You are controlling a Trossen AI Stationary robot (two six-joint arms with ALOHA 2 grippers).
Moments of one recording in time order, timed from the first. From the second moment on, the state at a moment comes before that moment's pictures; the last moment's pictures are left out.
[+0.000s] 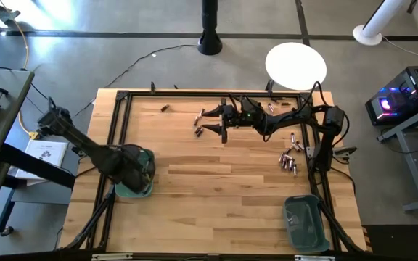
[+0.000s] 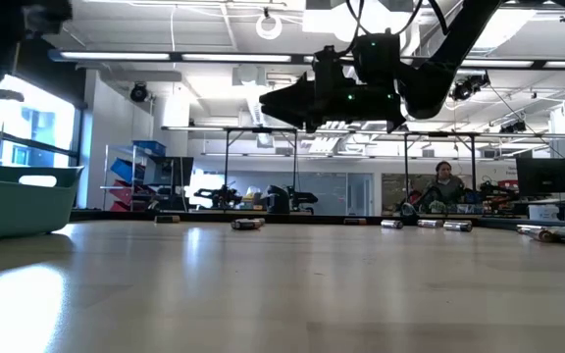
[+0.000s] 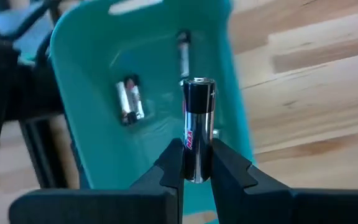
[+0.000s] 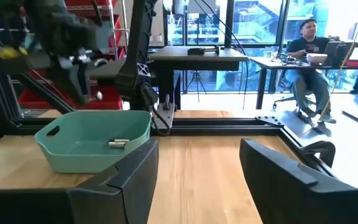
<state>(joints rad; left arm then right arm) -0.57 1.26 1.03 -1.42 -0.19 -1.92 -0.36 1.85 0.88 0.98 -0.41 -0.02</state>
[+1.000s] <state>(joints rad) -0.22 1.27 0.66 -1.09 0.11 -1.56 -0.33 1.85 0.88 0.97 -0.41 0.00</state>
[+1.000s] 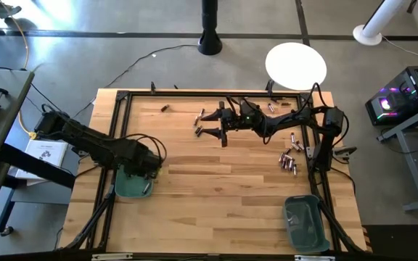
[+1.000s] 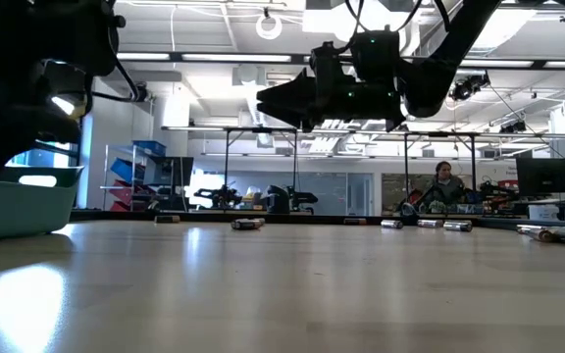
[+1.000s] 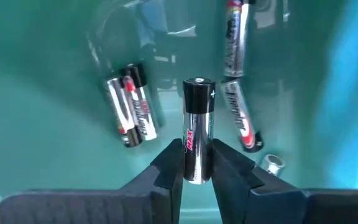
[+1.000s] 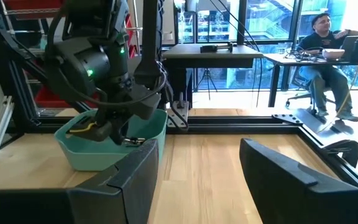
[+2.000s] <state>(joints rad) -0.22 1.02 0.72 -1.06 -0.48 -1.34 -0.59 1.57 0.88 -0.24 0.08 0.19</state>
